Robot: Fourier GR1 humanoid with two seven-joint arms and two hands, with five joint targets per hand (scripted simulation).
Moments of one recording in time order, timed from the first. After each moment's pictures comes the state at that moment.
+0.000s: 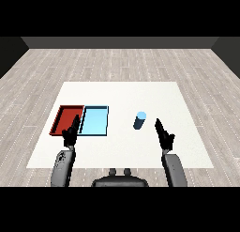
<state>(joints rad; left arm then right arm) -0.01 0.10 0.03 -1.56 -0.04 0.02 0.01 0.06 -0.08 0.03 -1.57 0.01 0.00 0.00</state>
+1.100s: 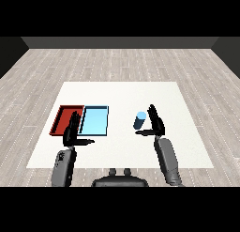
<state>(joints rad) -0.02 0.06 0.07 -1.57 0.09 -0.11 -0.31 -0.24 -0.03 -0.03 -1.34 -0.09 0.07 -0.26</state>
